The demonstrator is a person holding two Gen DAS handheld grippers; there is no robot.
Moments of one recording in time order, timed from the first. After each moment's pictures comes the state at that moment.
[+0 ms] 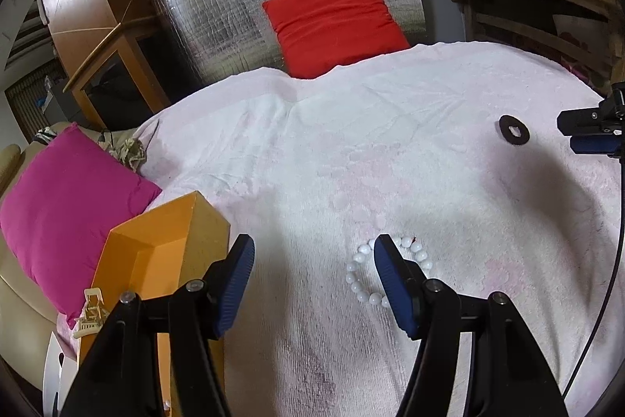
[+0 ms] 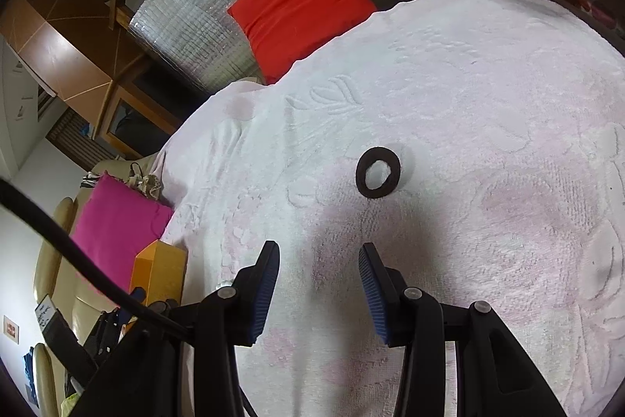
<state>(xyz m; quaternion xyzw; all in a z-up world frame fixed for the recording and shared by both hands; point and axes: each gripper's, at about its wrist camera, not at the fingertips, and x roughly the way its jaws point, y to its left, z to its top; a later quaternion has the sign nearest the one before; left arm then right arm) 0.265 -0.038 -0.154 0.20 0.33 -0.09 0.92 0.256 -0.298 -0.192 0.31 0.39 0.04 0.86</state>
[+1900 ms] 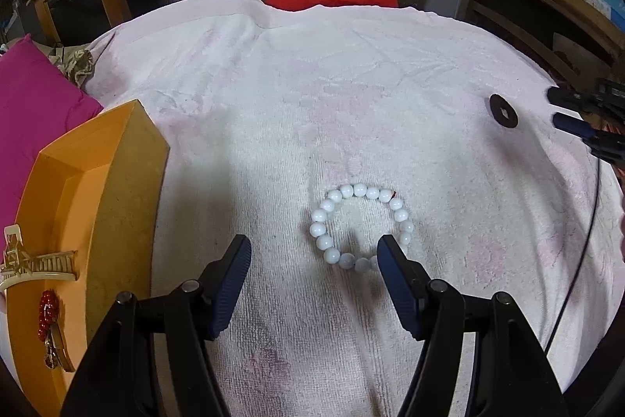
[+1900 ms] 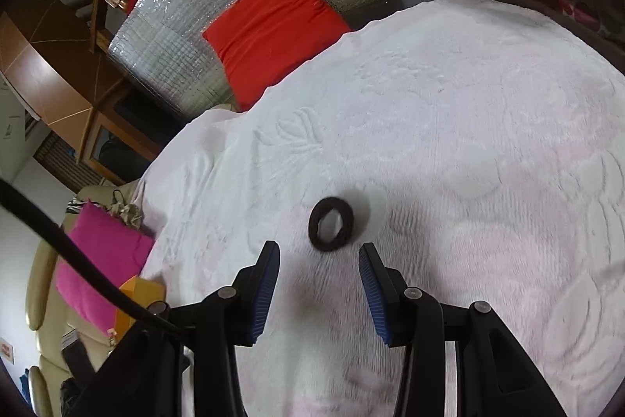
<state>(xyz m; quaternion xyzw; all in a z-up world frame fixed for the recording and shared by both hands) 0.292 -0.019 -0.191 0.09 0.45 -0.15 0.87 0.282 -0.338 -0.201 0.32 0.37 0.00 0.87</state>
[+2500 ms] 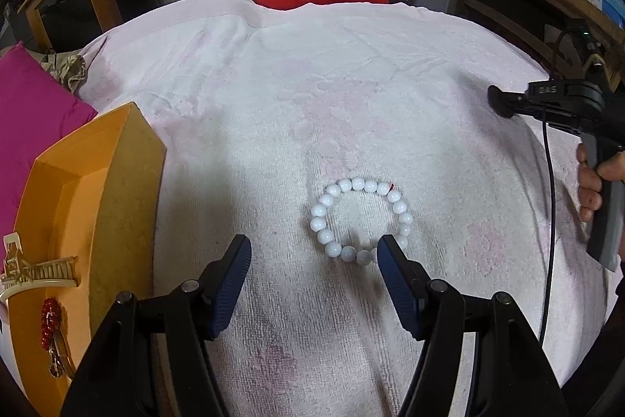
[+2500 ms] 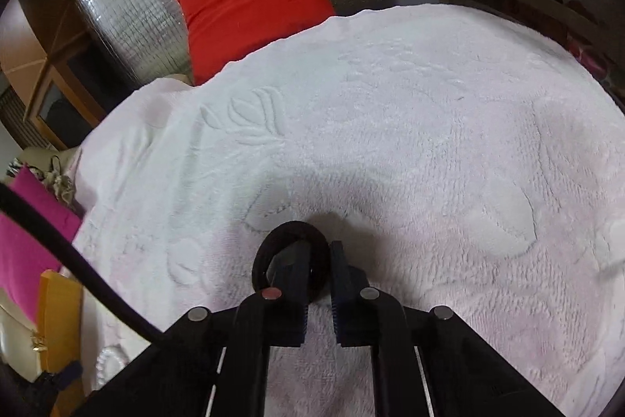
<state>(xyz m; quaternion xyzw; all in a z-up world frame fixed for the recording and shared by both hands) 0.290 -0.015 -0.189 0.10 0.45 -0.17 0.87 0.344 -0.324 -0.234 0.22 0.42 -0.06 0.88</state>
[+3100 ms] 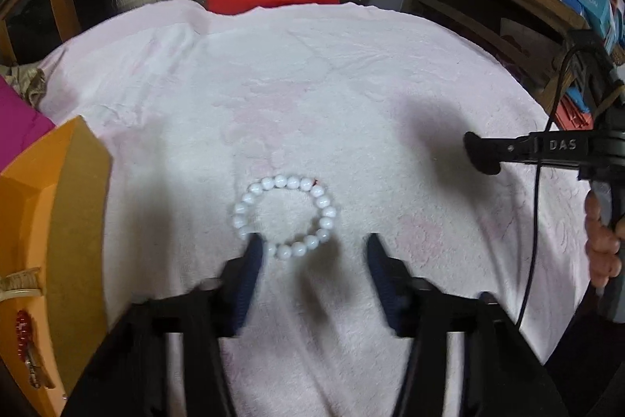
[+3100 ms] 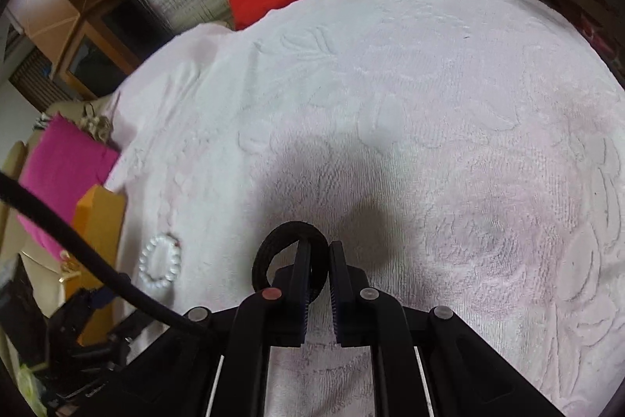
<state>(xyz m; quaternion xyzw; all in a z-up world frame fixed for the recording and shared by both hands) 0.275 -0.041 -0.191 0.09 0.46 -0.25 0.85 0.269 -0.281 -0.216 0.21 0.49 0.00 0.85</state>
